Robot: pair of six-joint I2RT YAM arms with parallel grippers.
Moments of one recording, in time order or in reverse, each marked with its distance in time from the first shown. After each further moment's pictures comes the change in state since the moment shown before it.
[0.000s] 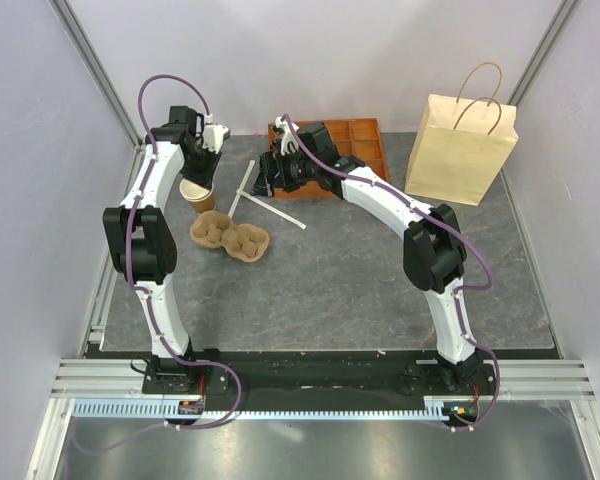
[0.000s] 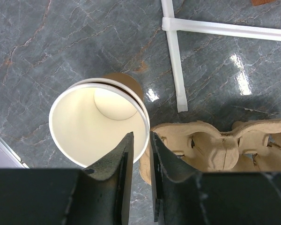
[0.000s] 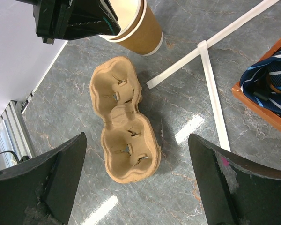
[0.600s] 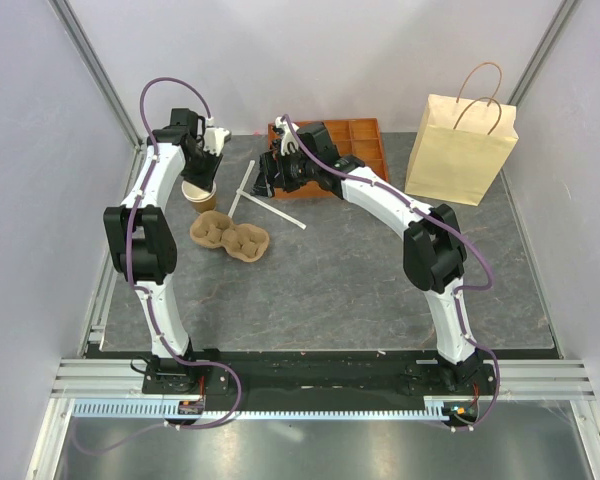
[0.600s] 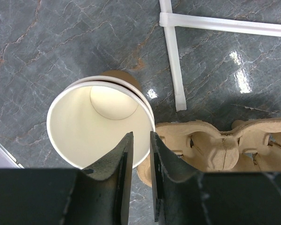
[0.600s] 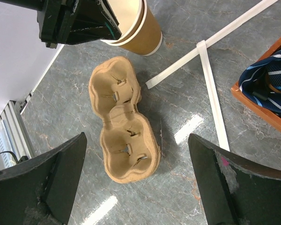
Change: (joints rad) left arm 0.000 0.000 -0.023 0.007 0.001 0.000; right arm 0.001 0.000 0.000 -0.001 0.004 -0.002
